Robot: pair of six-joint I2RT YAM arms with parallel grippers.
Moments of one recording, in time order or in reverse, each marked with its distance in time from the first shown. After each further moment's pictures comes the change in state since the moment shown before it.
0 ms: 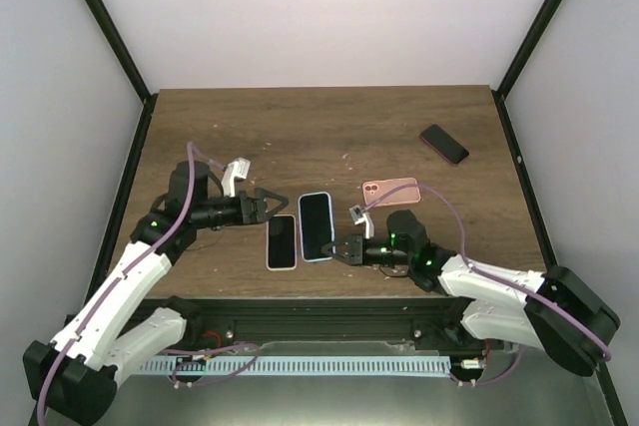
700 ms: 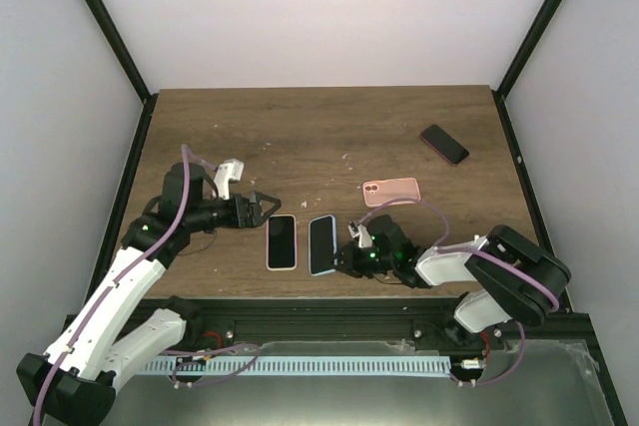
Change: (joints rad) left arm 0.000 -0.054 0.051 -0.145 -0.141 0.113; right arm 0.000 0.335 0.000 -0.012 0.088 0.067
